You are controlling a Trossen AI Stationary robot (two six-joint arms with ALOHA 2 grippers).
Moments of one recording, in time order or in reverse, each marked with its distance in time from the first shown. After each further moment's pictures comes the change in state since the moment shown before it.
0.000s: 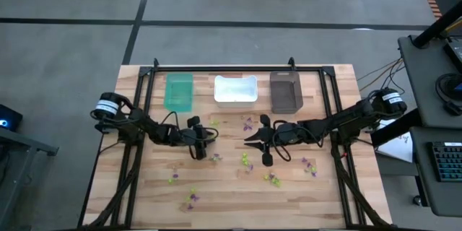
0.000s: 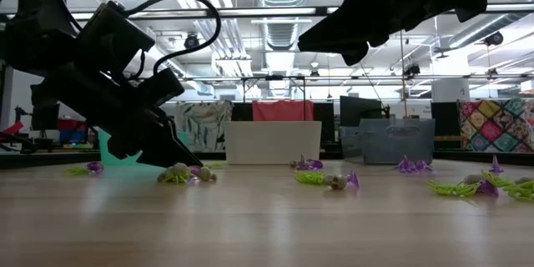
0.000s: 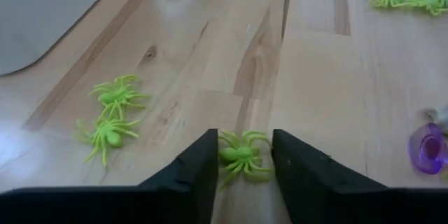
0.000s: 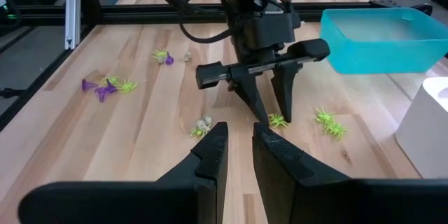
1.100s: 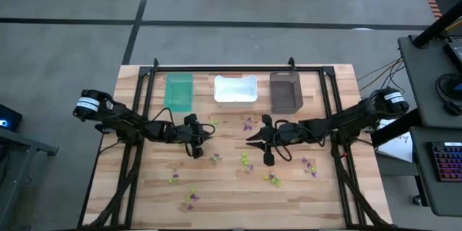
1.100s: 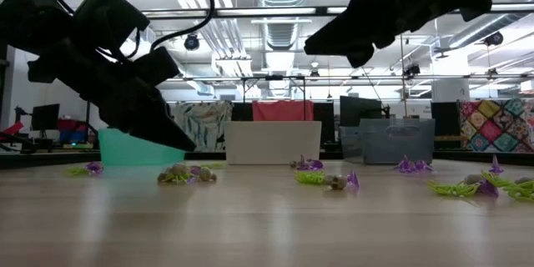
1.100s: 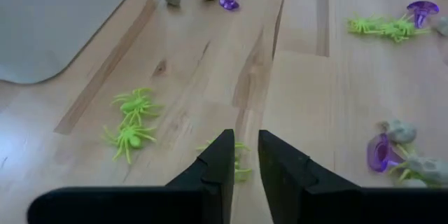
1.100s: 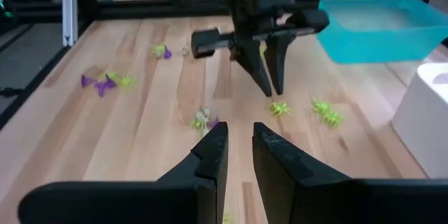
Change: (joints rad) left arm 0.000 -0.245 0.000 -0.196 0.044 -0.023; right arm 0.000 -0.020 -0.014 -0.027 0.004 0.025
